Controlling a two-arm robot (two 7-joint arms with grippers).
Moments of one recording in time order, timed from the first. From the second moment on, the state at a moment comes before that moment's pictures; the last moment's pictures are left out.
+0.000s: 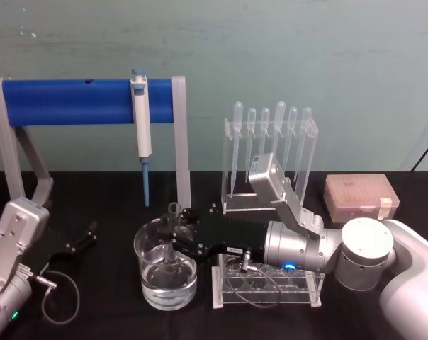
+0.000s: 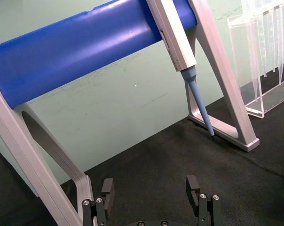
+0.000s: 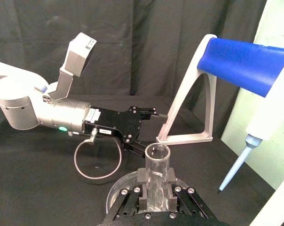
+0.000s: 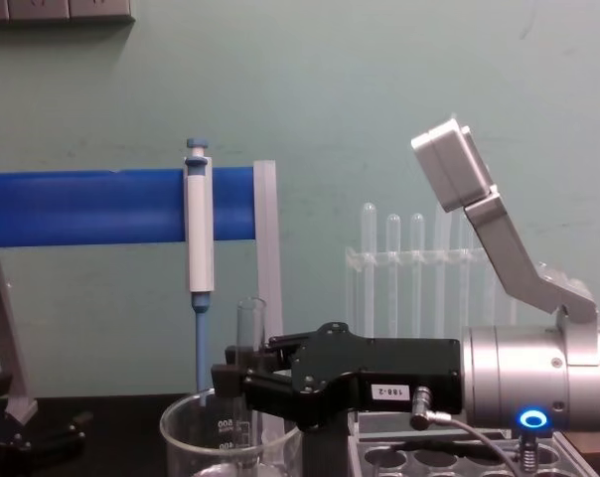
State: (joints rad) left arm -0.20 0.60 0.45 -1.41 -0.25 -0.12 0.03; right arm 0.65 0.28 -0.69 -1.06 0.42 -0.20 0.86
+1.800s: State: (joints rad) left arm -0.20 0.60 0.45 -1.41 -0.25 -0.12 0.03; right arm 0.65 0.29 -0.69 -1.06 0.42 -0.20 0.86
